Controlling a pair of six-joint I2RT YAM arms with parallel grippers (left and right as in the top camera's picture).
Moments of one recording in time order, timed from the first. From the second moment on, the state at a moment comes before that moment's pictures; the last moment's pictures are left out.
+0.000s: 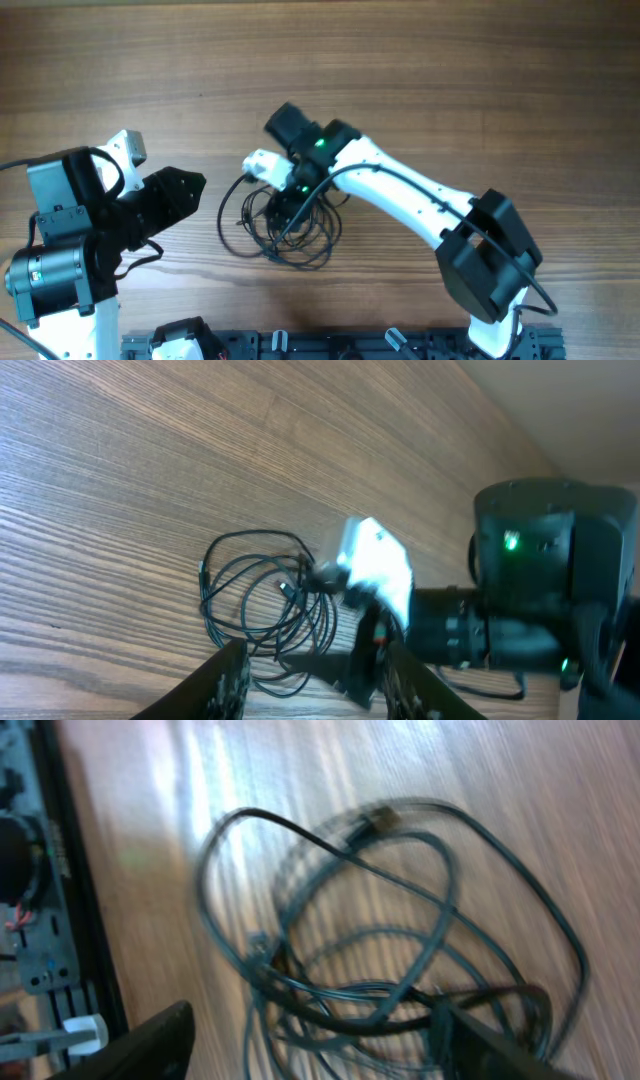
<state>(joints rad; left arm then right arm) 0.22 0.95 1.19 -1.20 0.48 -0.36 0.84 1.98 1.55 -0.87 -0.46 -0.35</state>
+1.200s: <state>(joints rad) 0.22 0.95 1.19 -1.21 0.48 -0.36 0.85 1.79 1.62 -0.85 -0.23 -0.03</state>
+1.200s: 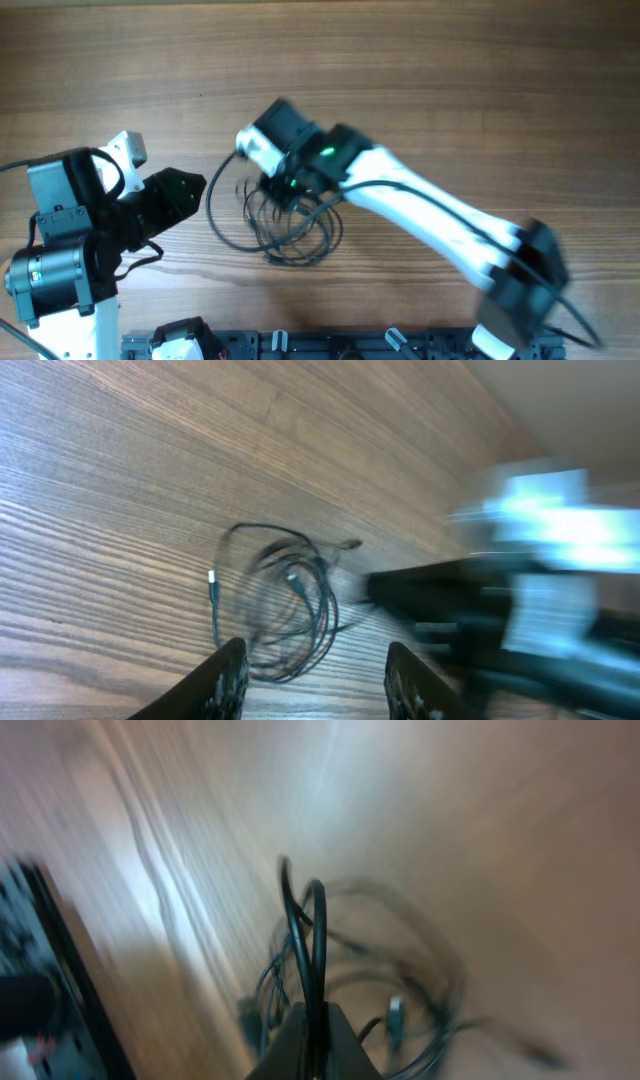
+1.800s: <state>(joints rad) 0.22 0.95 1.19 -1.24 0.48 -0.36 0.78 1.39 1.71 -0.81 -0.16 -0.08</state>
